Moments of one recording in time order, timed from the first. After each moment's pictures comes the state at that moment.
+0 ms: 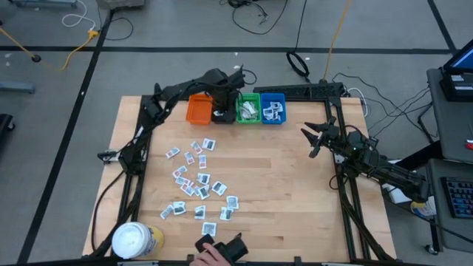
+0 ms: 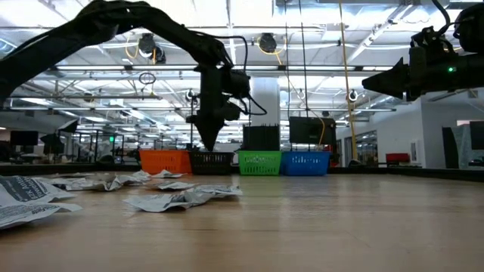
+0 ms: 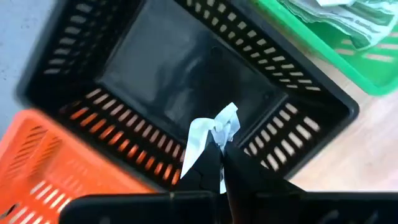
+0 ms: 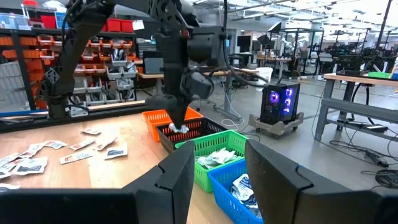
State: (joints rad) left arm 0.61 2.29 2.05 -1.30 -0.01 -0.06; right arm -0.46 0.01 0.01 0.06 0.08 -0.02
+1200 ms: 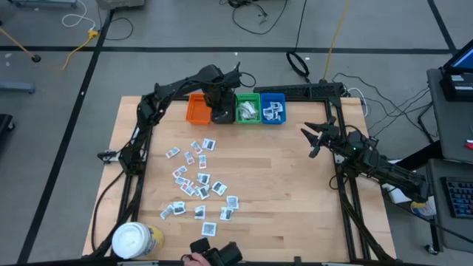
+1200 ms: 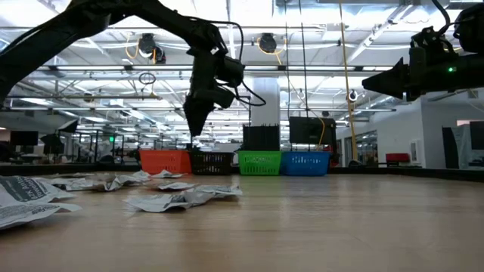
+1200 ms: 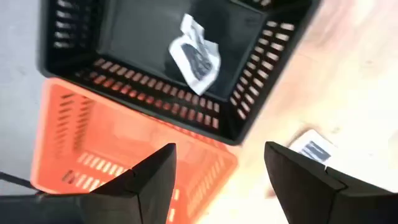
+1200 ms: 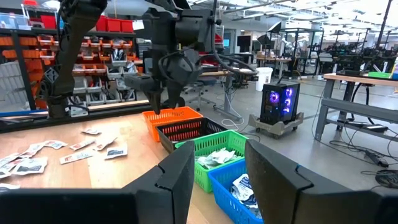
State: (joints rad) left arm 0.60 2.20 2.06 -1.48 -0.03 0.20; right arm -0.46 0.01 0.01 0.06 0.08 -0.01
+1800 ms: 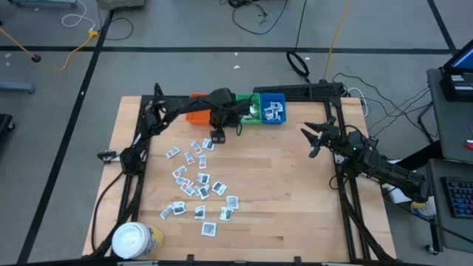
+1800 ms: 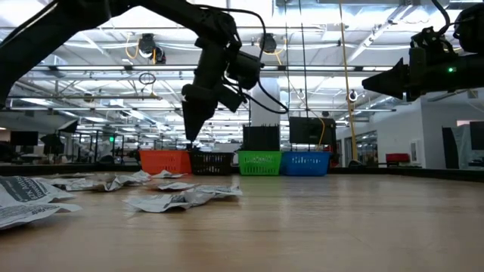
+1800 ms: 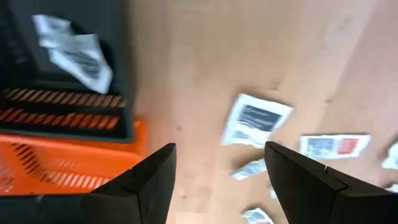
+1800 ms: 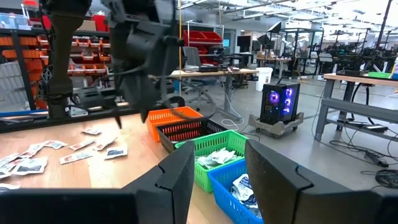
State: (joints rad) left arm 0.39 2.20 1.96 -1.54 -0.09 0.29; right arm -0.46 0.01 0.01 0.06 0.08 -0.02
